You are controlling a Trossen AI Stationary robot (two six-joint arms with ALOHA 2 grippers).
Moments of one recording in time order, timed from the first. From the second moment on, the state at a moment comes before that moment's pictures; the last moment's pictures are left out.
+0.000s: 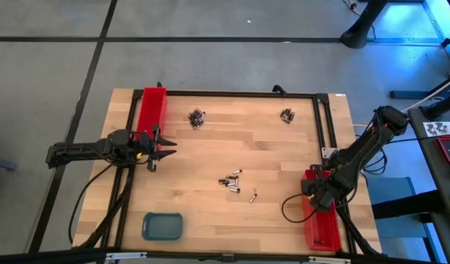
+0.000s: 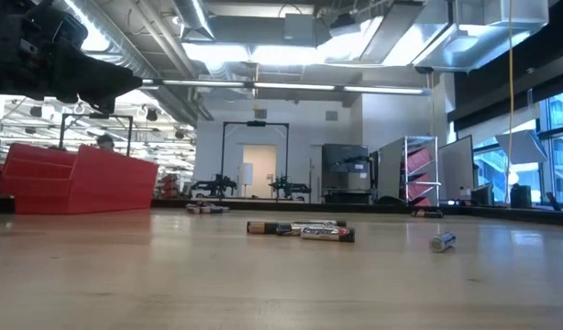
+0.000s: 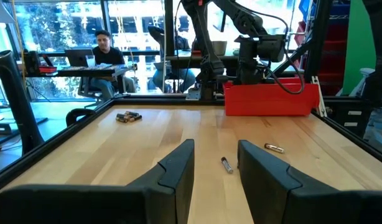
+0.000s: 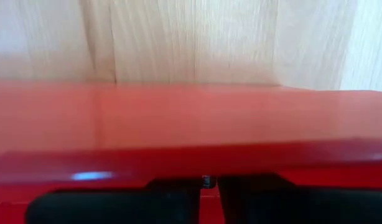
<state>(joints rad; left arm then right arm) 0.08 0.02 0.01 0.01 0.02 0.03 0.89 1.18 0.58 -0.91 0.05 0.88</state>
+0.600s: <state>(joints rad) 0.08 0.02 0.01 0.01 0.02 0.03 0.89 1.18 0.68 -0.95 0.05 0.90</state>
